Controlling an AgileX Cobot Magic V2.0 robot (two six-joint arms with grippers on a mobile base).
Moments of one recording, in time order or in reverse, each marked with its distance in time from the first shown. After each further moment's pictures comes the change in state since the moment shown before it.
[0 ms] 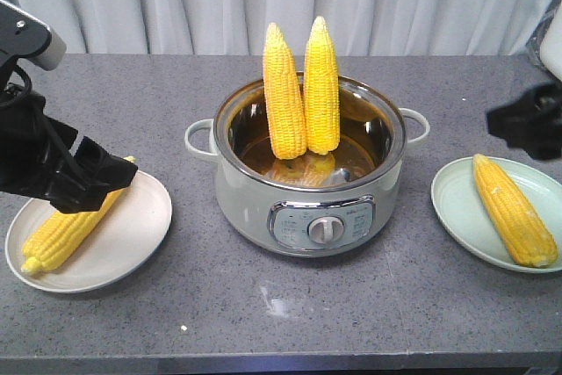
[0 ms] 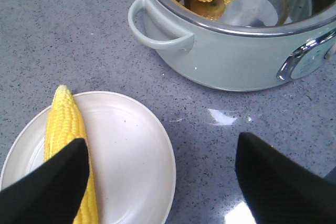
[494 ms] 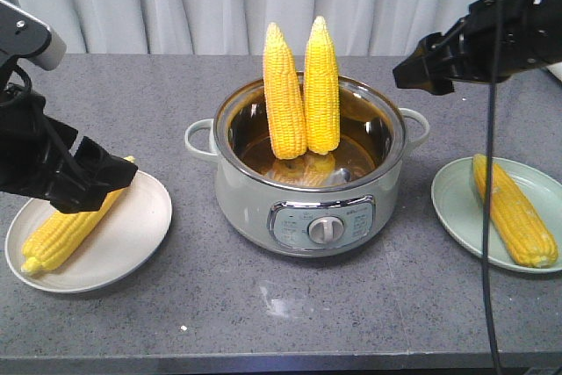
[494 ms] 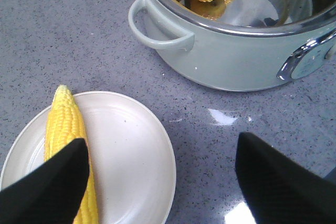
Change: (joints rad) left arm 0.000 0.000 0.000 -0.001 0.000 0.000; right arm 0.000 0.444 -0.329 0.248 0.007 -0.278
